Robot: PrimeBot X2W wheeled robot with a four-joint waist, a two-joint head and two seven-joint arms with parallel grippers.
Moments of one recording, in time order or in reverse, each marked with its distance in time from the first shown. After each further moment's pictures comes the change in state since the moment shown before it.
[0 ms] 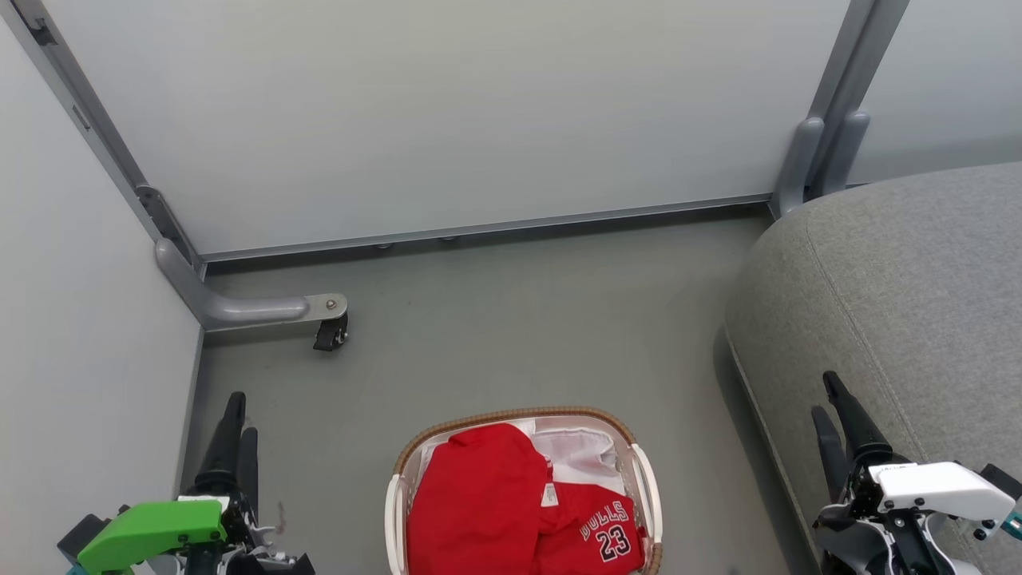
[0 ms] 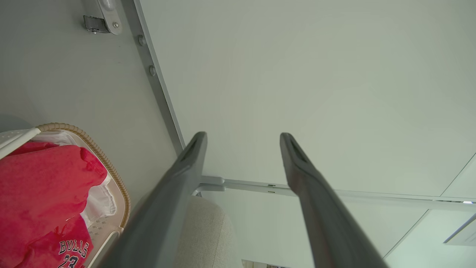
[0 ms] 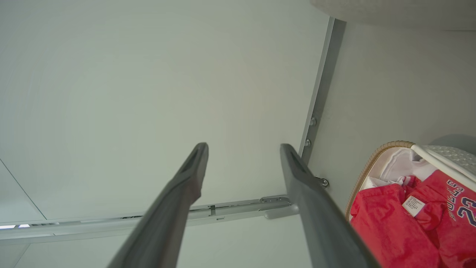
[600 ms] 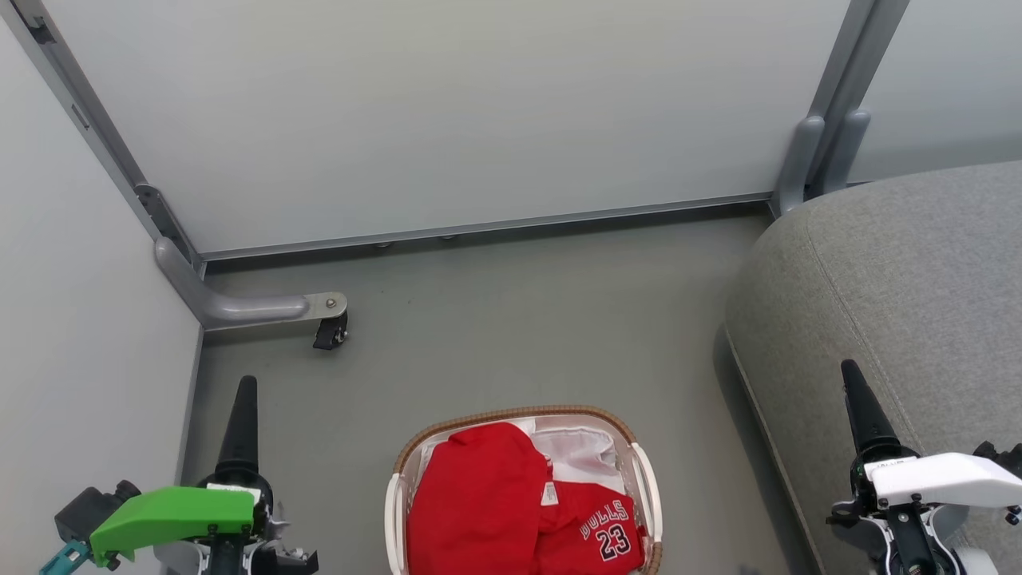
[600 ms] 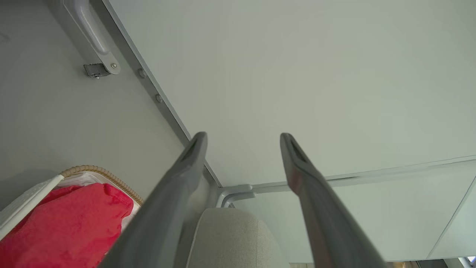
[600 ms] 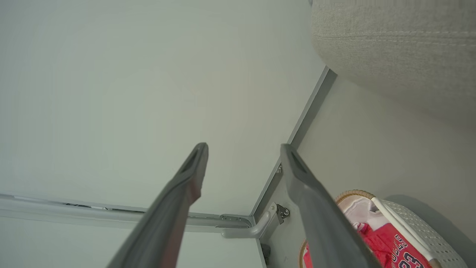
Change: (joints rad) left arm 0.003 0.000 -0.046 -0.055 0.242 0.000 -0.078; right arm 0.007 -0.002 -0.026 -0.043 -0.290 0.000 -0.081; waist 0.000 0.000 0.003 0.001
